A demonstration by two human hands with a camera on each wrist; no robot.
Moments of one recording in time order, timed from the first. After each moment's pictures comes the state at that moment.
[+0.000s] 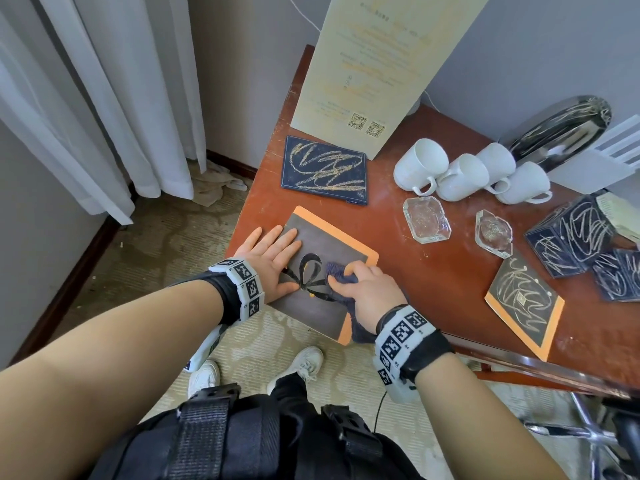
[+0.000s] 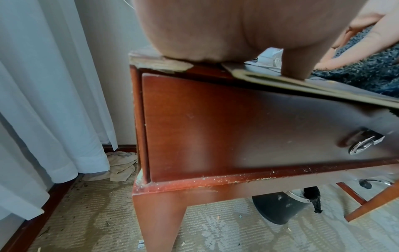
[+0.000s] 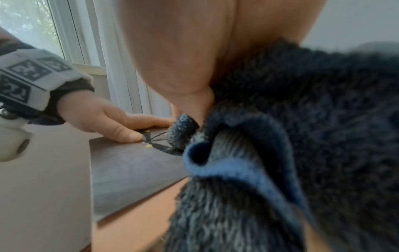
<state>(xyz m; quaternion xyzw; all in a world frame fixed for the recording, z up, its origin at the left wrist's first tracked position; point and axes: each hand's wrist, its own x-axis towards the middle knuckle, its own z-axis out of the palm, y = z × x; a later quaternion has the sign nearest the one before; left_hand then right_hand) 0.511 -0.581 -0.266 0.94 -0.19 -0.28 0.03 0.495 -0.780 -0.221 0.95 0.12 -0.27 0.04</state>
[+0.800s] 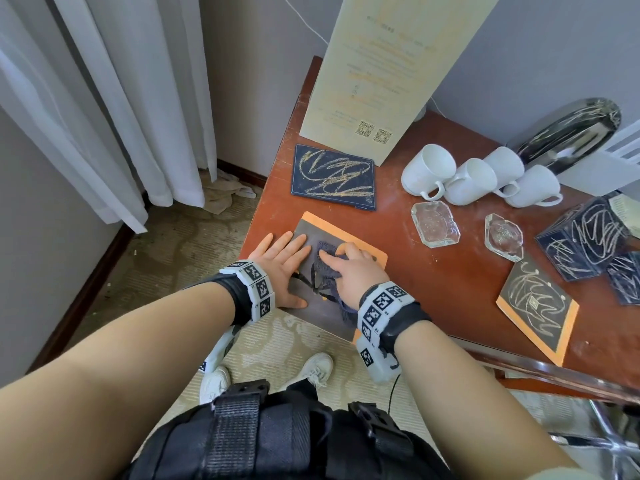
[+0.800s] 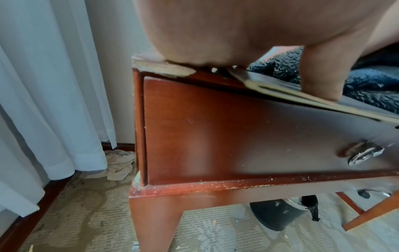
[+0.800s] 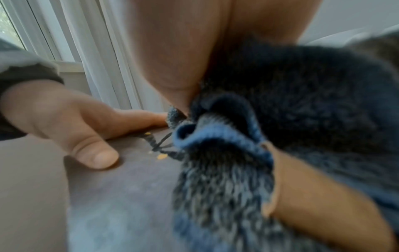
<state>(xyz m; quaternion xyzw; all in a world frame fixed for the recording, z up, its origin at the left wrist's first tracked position) 0.515 -0.578 -0.260 0.93 -0.21 -0.31 0.05 0.524 -0.749 -0.234 0.95 0.15 -0.27 -0.01</state>
